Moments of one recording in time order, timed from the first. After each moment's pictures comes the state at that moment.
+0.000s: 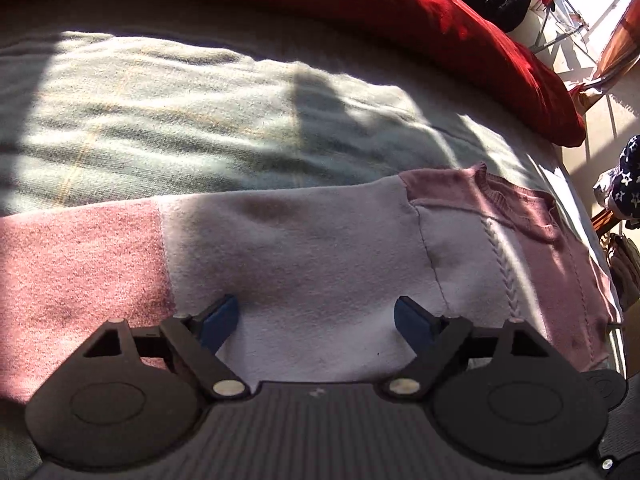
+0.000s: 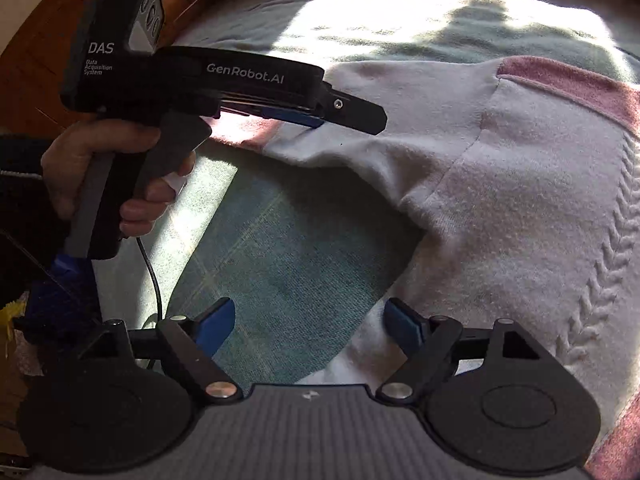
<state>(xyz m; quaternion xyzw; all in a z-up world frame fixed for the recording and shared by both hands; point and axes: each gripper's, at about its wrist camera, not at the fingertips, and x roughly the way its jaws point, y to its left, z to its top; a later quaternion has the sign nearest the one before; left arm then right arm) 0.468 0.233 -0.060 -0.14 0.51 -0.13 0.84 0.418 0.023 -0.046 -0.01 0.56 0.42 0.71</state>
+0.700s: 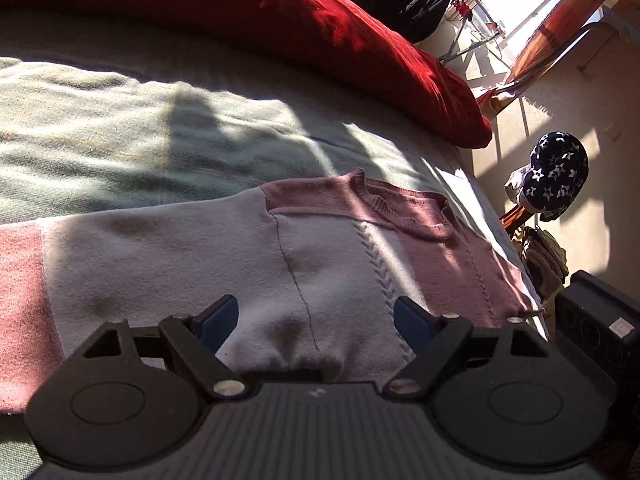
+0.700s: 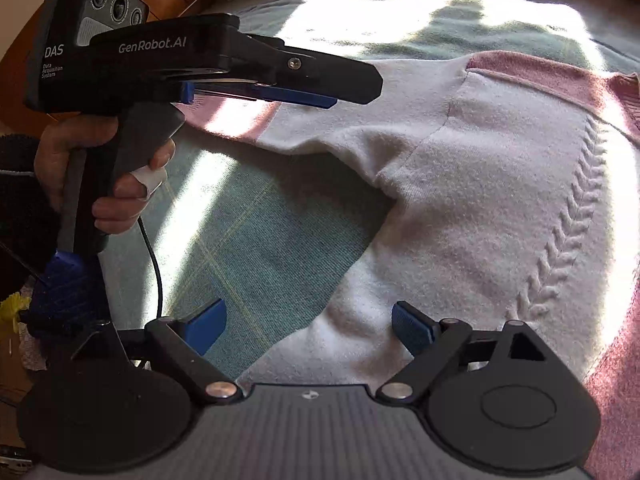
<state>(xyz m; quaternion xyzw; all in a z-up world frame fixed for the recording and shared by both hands) 0.461 0.197 -0.039 -0.19 0.47 -0.26 0.82 0.418 -0.004 -0.040 0.01 0.58 0.41 0.70</state>
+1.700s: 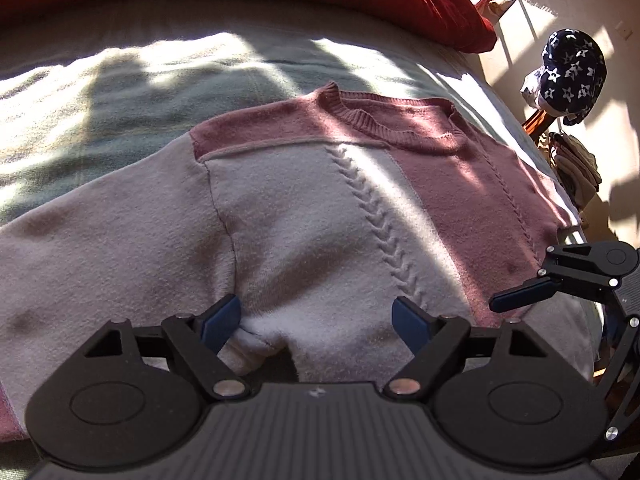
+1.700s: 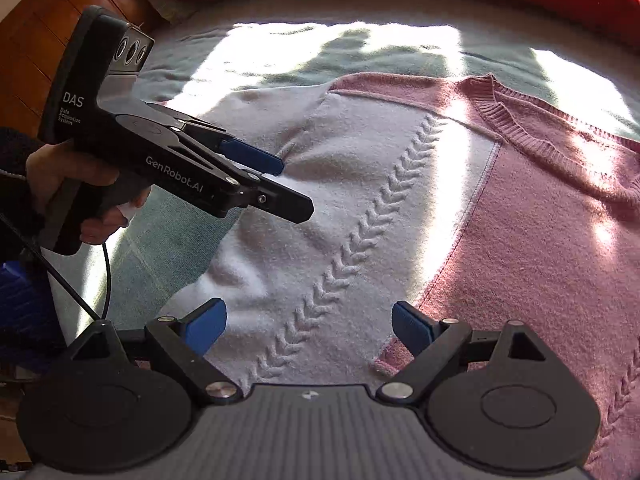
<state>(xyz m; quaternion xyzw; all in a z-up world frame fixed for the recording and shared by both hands) 0.466 0.126 -0.046 -0.06 0.52 -0.25 0.81 0.407 -0.099 -0.018 -0.03 0.54 0.33 0.77</state>
